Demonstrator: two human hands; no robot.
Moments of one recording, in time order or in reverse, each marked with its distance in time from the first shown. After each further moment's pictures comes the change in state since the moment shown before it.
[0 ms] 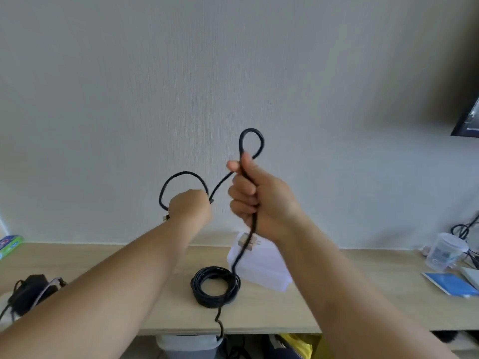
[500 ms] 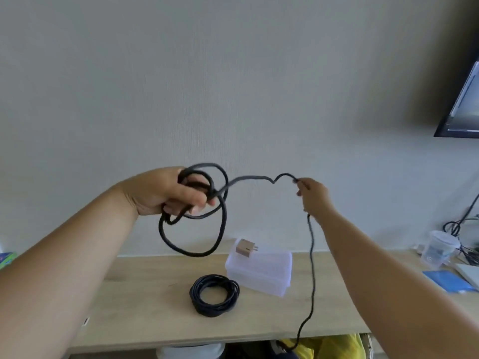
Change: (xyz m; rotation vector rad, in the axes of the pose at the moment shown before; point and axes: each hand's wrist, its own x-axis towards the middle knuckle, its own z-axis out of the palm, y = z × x) left_hand -0.038 -0.047 -0.111 -1.165 -0.719 0.736; right_hand 0.045 -0.036 -0.188 -1.294 0.792 -0.165
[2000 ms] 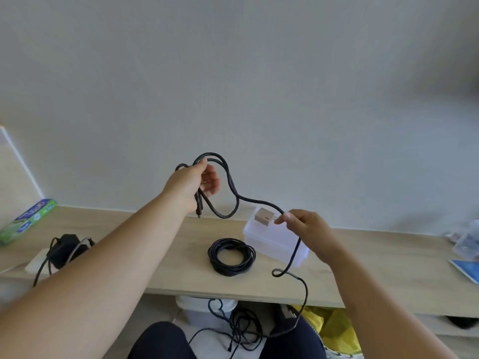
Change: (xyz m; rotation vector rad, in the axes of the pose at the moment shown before) left_hand 0.028 -0.088 0.033 -0.820 1.044 -0.220; right_hand -0.128 0.009 0.042 0.219 -0.546 0.004
